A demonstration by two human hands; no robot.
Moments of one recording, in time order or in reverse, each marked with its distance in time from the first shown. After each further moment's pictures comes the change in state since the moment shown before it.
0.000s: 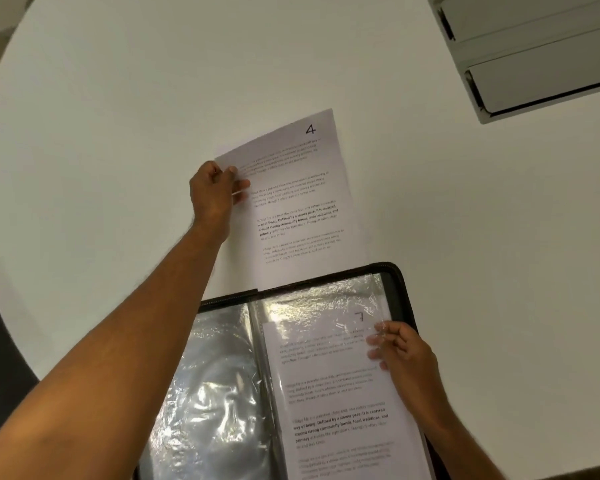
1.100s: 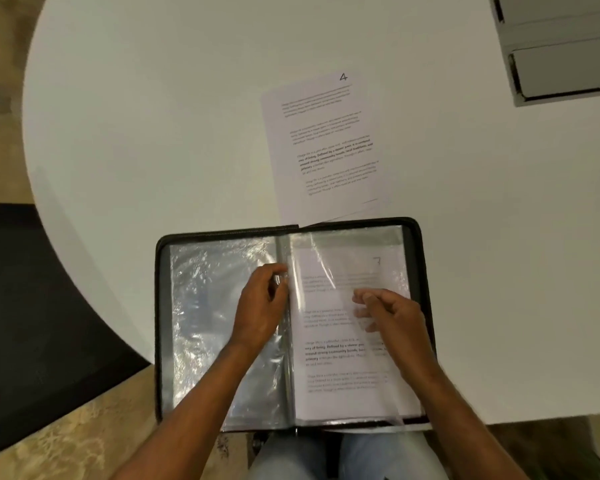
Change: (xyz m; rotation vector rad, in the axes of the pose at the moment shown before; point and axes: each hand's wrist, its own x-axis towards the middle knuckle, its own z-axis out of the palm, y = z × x) left_hand -0.253 -0.121 -0.092 0.419 -0.219 0.093; right_hand -0.066 -0.031 0.032 -0.104 -0.105 -0.090
